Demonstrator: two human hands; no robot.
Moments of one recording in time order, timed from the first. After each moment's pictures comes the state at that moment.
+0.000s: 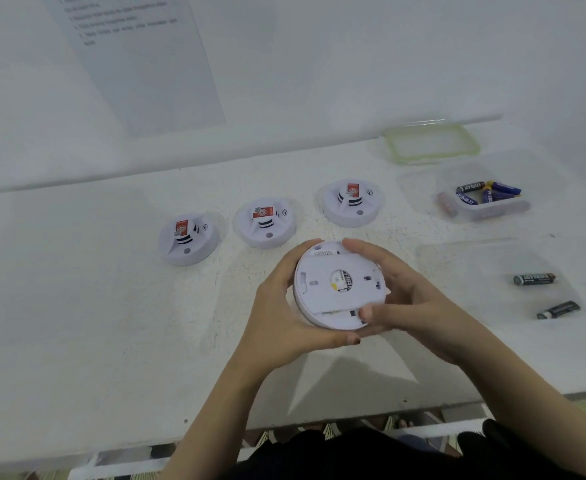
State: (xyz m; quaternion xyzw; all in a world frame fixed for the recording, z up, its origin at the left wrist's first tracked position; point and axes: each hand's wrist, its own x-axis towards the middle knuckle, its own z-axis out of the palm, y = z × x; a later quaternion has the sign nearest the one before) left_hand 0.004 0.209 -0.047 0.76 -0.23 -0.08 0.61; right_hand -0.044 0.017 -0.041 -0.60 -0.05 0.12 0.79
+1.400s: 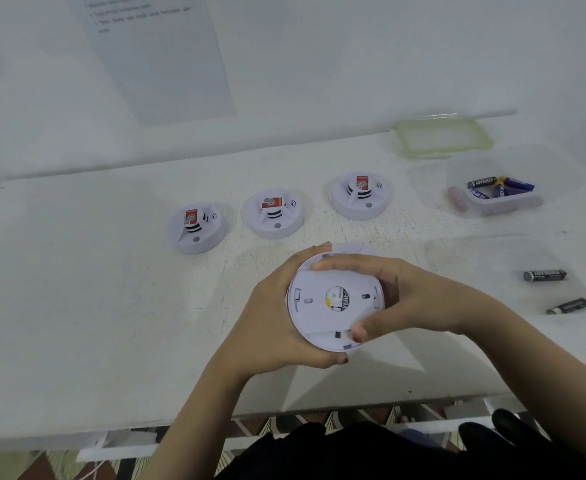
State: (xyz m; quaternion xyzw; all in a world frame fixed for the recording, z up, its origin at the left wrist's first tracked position) left_hand -0.003 0.233 -0.040 0.81 -0.30 -0.09 0.49; right_hand -0.028 0.022 -0.019 -0.70 -0.17 0.24 0.64
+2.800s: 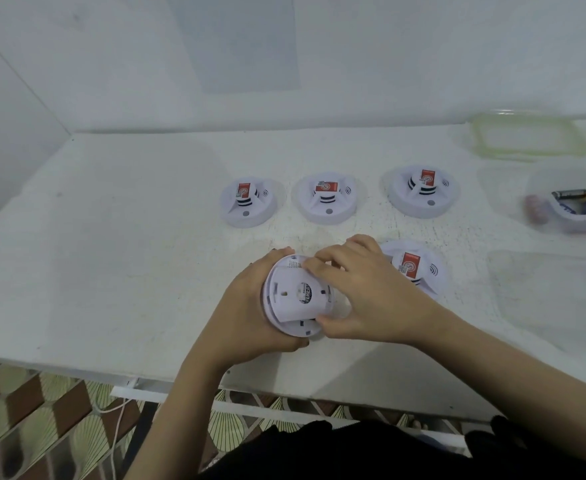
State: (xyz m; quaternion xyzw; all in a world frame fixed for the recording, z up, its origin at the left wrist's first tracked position) left_hand 0.002 0.303 -0.069 0.87 -0.24 0.02 0.43; right_hand 0.009 0.104 -0.050 -0.93 -0.32 -0.06 0.15
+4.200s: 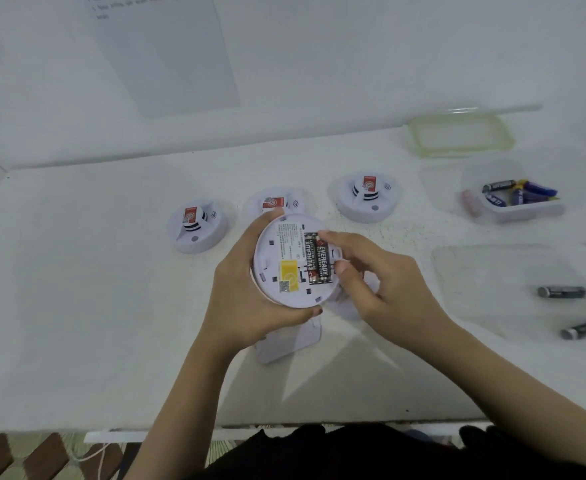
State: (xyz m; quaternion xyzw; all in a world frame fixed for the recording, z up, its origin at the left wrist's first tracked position) left_hand 0.026 0.233 -0.032 0.83 -0.24 0.05 0.51; right_hand -0.014 0.048 -0.035 -0.85 -0.11 -0.13 0.50
